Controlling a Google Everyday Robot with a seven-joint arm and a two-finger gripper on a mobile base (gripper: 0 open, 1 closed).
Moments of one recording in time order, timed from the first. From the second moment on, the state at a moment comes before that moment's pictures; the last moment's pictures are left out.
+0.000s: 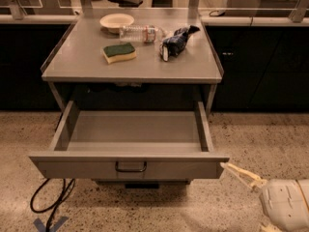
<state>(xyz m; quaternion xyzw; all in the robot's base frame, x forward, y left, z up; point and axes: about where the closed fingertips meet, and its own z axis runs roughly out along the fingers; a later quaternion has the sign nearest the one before) 0.315 -0.174 0.723 -0.68 0.56 0.25 0.41</state>
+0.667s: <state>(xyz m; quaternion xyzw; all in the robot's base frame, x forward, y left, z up) 0.363 -0.152 0.671 -0.71 0.55 0.22 0.38</state>
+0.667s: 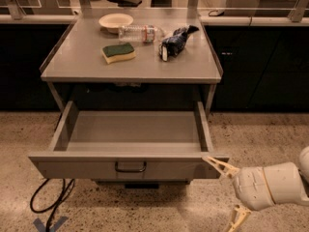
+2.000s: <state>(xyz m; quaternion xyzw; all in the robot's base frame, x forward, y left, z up) 0.396 -0.144 0.615 -0.70 0.55 0.23 0.39</state>
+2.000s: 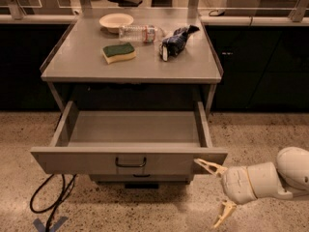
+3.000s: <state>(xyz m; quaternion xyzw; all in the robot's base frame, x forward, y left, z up) 0.461 -0.104 0.619 -0.72 0.55 0.21 0.37</state>
